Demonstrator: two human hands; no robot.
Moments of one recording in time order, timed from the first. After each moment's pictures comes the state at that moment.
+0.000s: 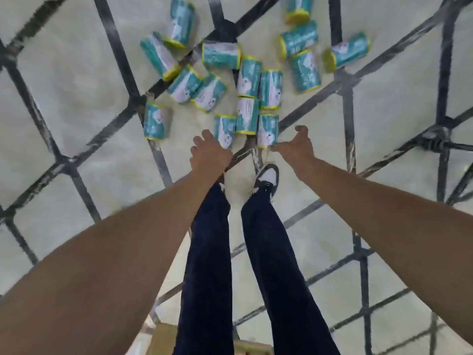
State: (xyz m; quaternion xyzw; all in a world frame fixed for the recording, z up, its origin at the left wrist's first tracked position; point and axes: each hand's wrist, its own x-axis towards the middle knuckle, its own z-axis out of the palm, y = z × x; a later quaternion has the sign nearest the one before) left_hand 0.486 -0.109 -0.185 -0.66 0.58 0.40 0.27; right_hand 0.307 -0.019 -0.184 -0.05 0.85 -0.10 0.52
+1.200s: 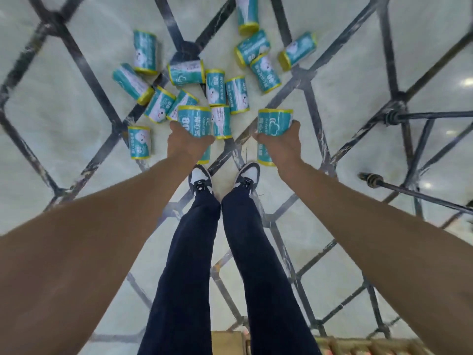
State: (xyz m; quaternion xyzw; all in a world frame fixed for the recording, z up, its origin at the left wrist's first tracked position) left_hand 0.449 -0.143 -0.097 -0.69 0.53 0.47 0.14; right_hand 0.289 0.001 -0.096 0.06 0.86 -0.29 0.42
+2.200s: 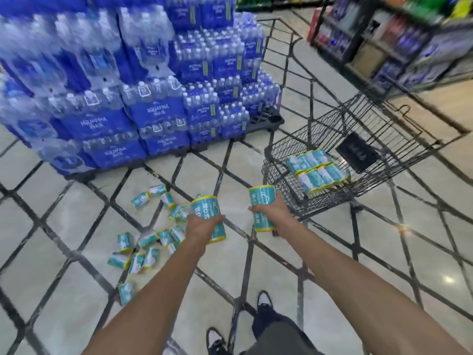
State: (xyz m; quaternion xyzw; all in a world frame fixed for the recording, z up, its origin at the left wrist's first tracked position) left_hand 0.402 0.173 0.393 -0.49 0.63 0.61 0.04; right_hand 0.296 0.361 0.431 0.13 0.80 -0.51 0.28
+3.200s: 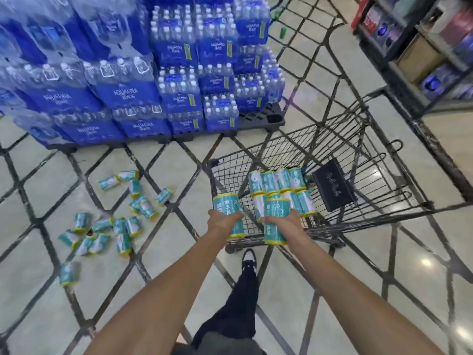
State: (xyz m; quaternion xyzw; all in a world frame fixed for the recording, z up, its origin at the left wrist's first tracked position) left_hand 0.043 0.494 0.355 -0.56 0.58 0.58 0.07; right_hand -0.052 0.660 0.367 0.11 0.79 -0.48 0.37
